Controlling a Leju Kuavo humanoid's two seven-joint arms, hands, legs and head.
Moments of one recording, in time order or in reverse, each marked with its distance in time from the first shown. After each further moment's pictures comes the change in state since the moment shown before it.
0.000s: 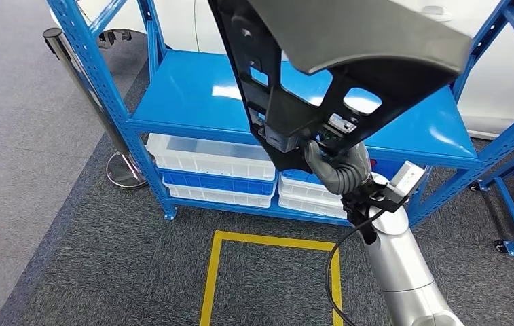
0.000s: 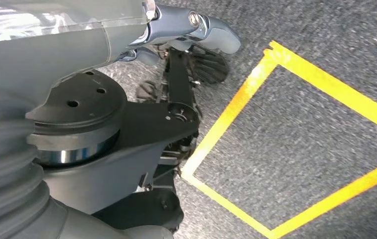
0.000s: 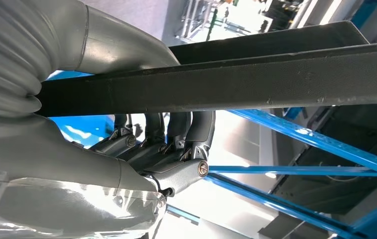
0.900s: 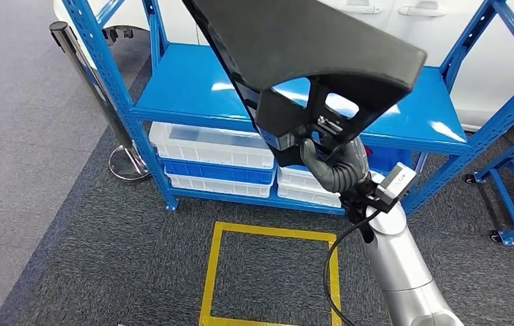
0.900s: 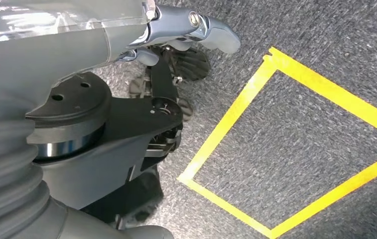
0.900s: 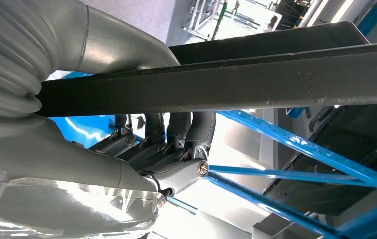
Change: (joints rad) left arm -0.006 0.001 -0.001 0.000 -0.009 -0.014 -0.063; right arm -0.004 0.000 0.010 -0.011 0.060 -0.039 0.002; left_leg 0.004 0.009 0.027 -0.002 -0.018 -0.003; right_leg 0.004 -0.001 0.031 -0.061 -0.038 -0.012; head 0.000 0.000
